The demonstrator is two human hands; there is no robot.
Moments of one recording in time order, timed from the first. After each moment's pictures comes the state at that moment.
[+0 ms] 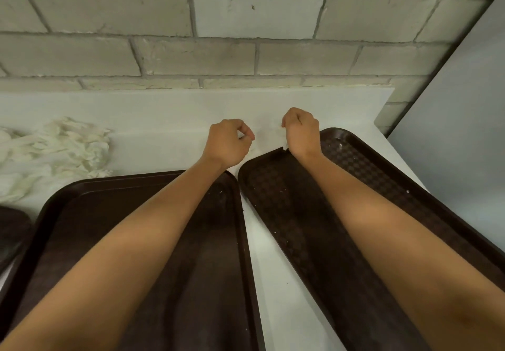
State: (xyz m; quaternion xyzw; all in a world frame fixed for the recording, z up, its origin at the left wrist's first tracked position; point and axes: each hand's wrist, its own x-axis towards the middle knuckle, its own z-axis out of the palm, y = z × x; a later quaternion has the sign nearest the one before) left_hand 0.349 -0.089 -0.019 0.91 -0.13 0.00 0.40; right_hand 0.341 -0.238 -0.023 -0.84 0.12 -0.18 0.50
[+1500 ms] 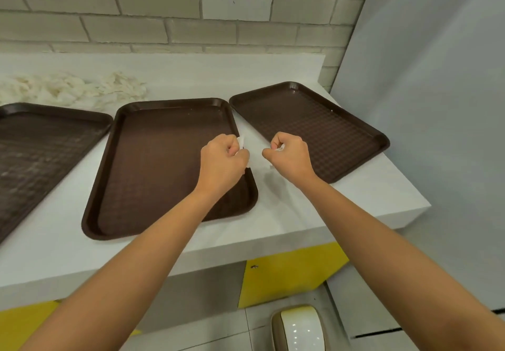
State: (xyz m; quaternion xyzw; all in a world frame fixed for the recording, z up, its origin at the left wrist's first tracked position) left_hand -0.016 -0.015 0.003 0.82 -0.12 0.07 0.56; right_hand -0.023 -0.161 -0.003 -0.88 0.12 -0.14 0.43
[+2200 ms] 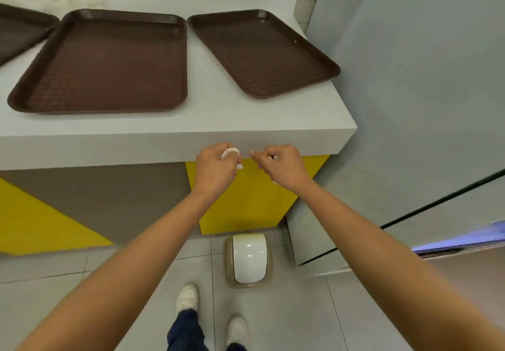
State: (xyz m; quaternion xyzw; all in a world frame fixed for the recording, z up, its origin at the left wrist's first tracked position) left_hand -0.212 -0.127 -0.088 0.77 -0.01 -0.05 0.63; right_hand -0.218 -0.277 -0.092 -0.88 0.06 -0.01 0.47
